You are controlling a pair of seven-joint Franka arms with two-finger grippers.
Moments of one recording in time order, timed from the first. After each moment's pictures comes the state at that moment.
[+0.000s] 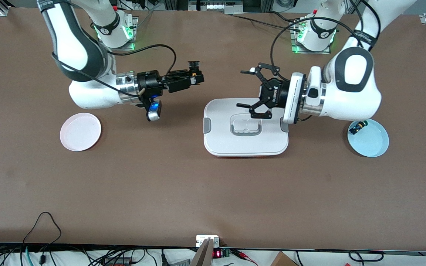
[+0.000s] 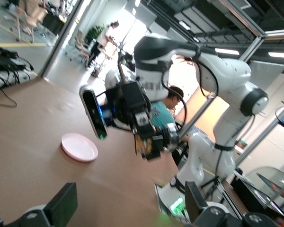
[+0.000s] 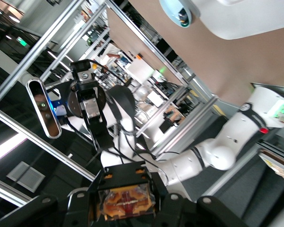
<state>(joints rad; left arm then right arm) 0.42 0.37 -0.82 -1.77 -1.22 1.86 1.35 0.48 0.24 -0.12 -1.90 1.65 1.69 0.23</state>
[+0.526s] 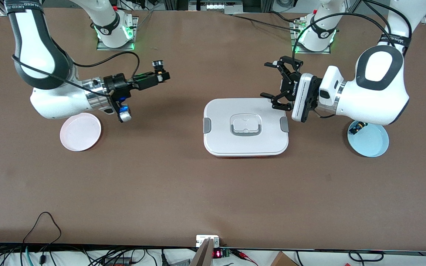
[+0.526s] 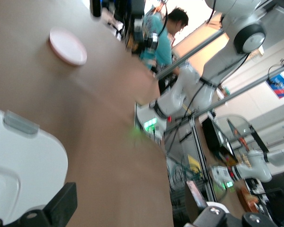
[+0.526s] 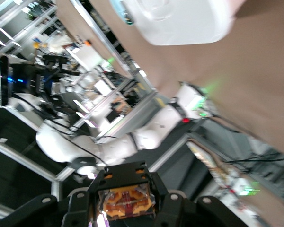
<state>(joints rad) 0.49 0.36 -0.82 -1.68 -0.80 1.56 0.93 0.29 0.24 -0.12 -1.90 1.26 1.43 0.09</state>
